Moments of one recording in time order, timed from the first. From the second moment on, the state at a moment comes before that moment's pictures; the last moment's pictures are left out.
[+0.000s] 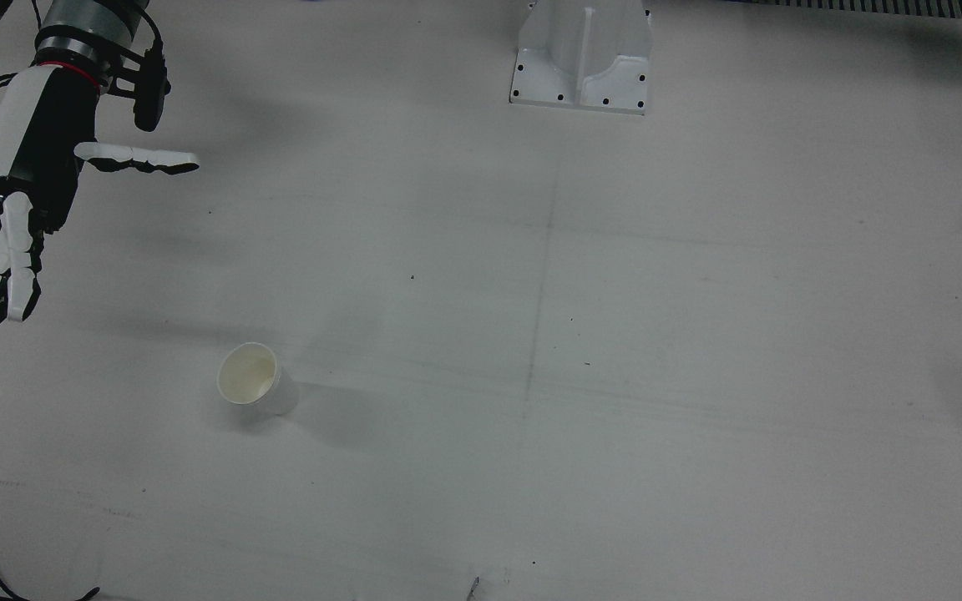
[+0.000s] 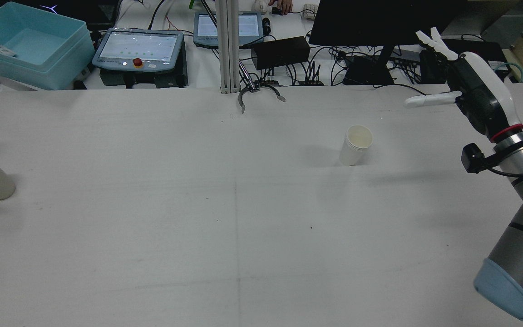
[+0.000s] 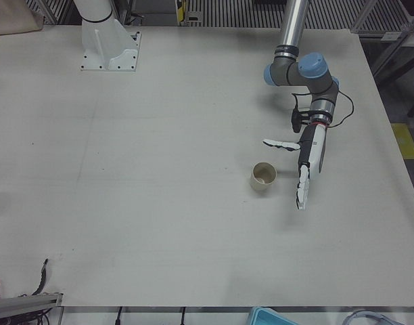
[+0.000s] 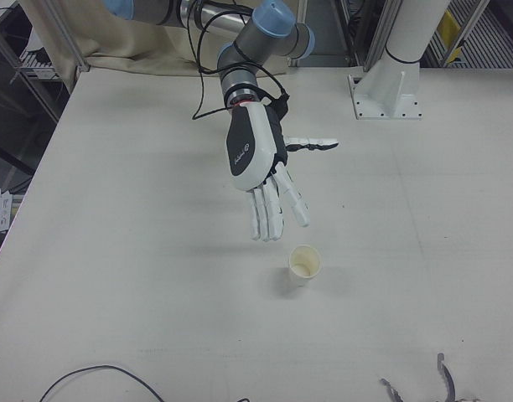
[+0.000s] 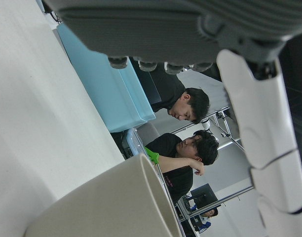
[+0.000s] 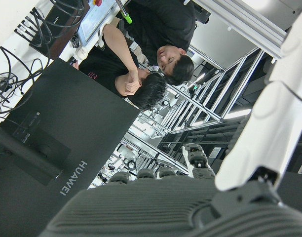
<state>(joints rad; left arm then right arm) -1.02 -1.45 -1.41 -0.50 1.30 0.53 0.87 -1.44 2.16 -3.64 -0.96 -0.69</state>
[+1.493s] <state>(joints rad) -0.94 -1.53 -1.24 -0.60 1.30 0.58 0.86 -1.43 2.15 -3.64 -0.96 -0.69</state>
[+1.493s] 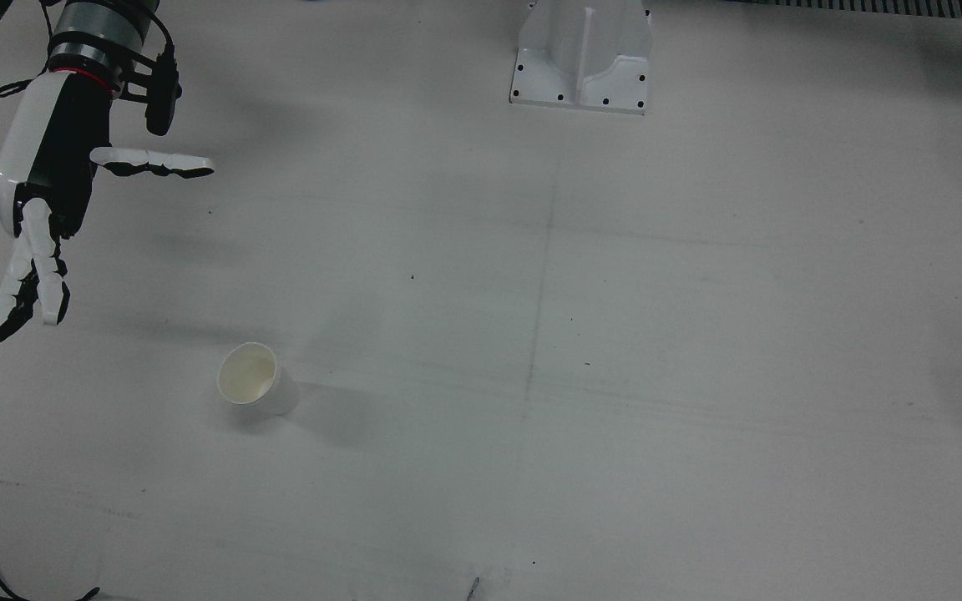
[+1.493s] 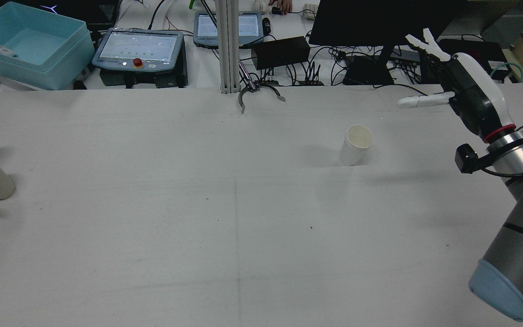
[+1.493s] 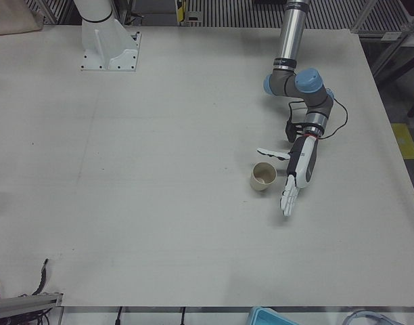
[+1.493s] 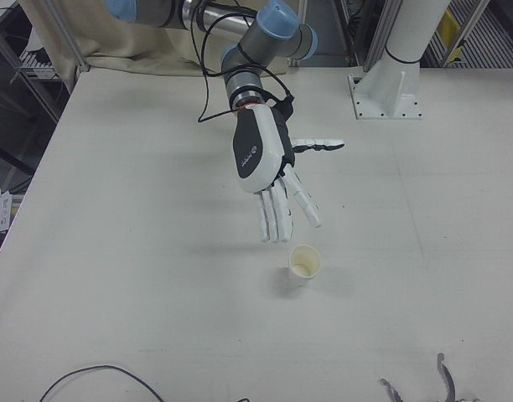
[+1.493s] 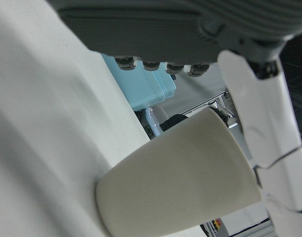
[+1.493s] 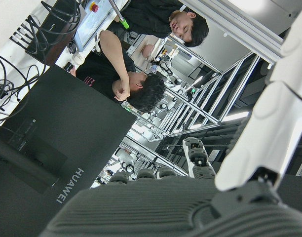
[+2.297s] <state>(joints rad) -0.93 -1.56 -1.21 -0.59 1.30 0.57 0.86 -1.42 2.15 -3.64 -0.96 -0.68</state>
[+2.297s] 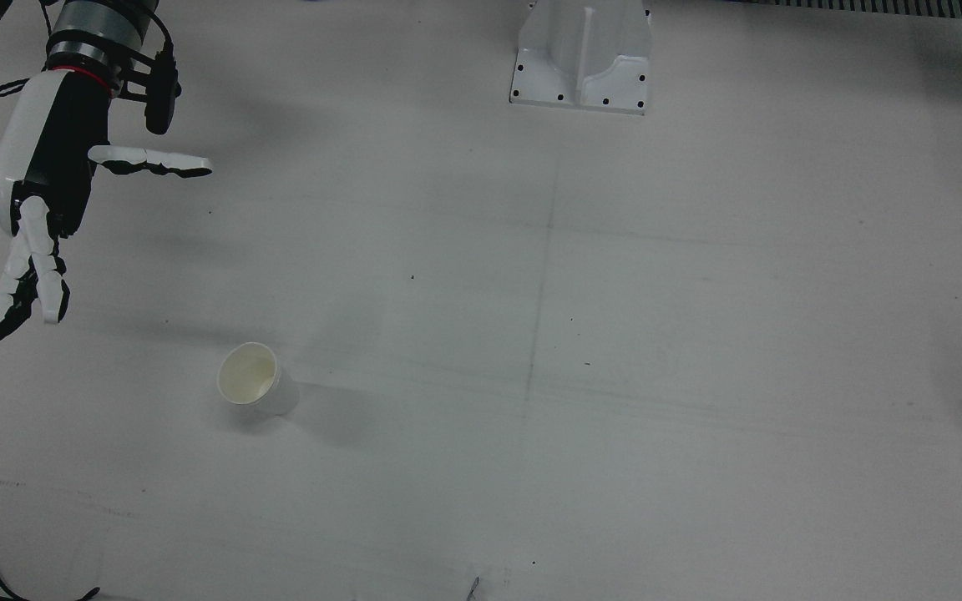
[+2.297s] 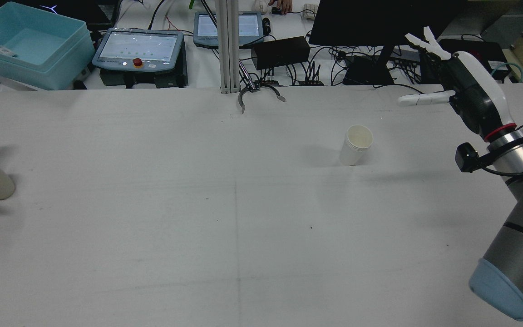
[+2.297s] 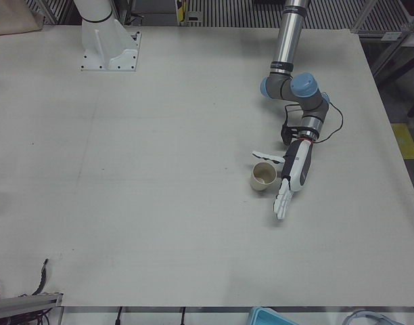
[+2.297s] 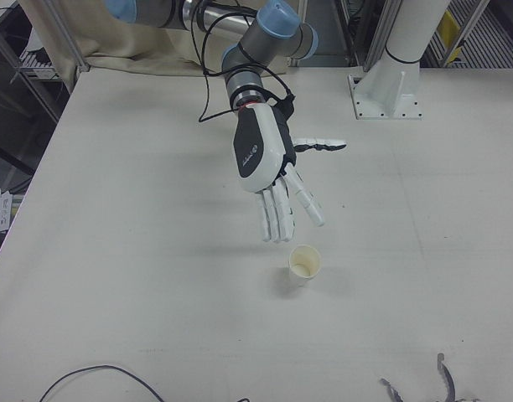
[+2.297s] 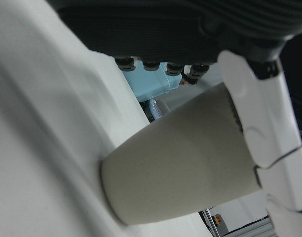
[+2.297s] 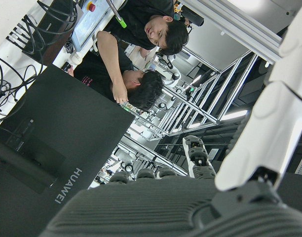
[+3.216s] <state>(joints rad) -0.92 -1.56 -1.21 -0.58 1.30 0.57 0.86 -1.42 2.16 -3.64 -0.95 -0.68</state>
